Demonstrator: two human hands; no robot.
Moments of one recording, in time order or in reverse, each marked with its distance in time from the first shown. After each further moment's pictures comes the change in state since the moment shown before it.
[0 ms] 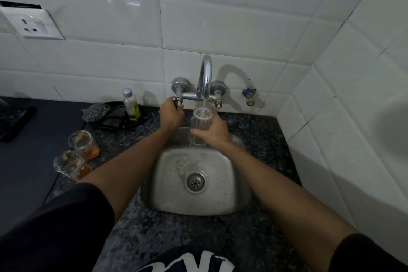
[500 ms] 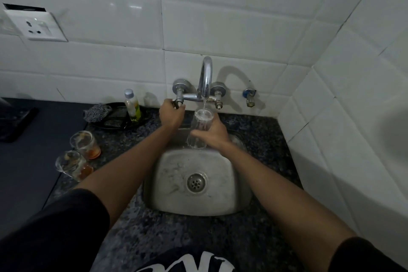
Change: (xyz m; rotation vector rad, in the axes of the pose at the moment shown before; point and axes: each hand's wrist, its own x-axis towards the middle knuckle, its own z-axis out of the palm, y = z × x) left_hand -0.005 0.007 -0.004 -0.159 0.024 -0.159; right_hand -0.001 -0.001 -0.001 -0.007 -0.061 0.137
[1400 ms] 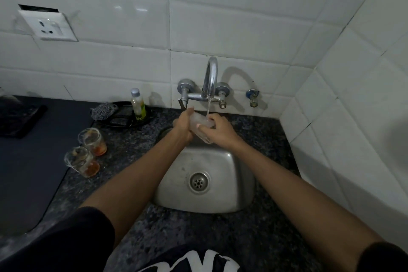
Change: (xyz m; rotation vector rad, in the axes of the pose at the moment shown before) left_hand -0.034 -0.004 0.010 -0.837 -0.255 -0.668; right_hand -0.013 -0.016 -0.013 -0.255 -0.058 -0.135
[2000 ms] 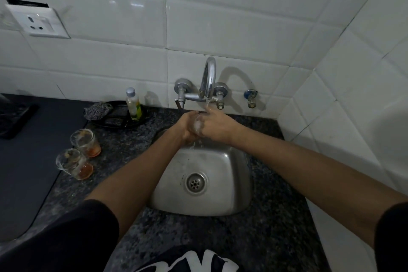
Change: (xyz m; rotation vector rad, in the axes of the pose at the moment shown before) left_hand -0.014 0.013 0.015 0.170 -0.355 -0.212; right_hand 0.030 -0.020 -0.029 -1.416 -0.196 -0.934
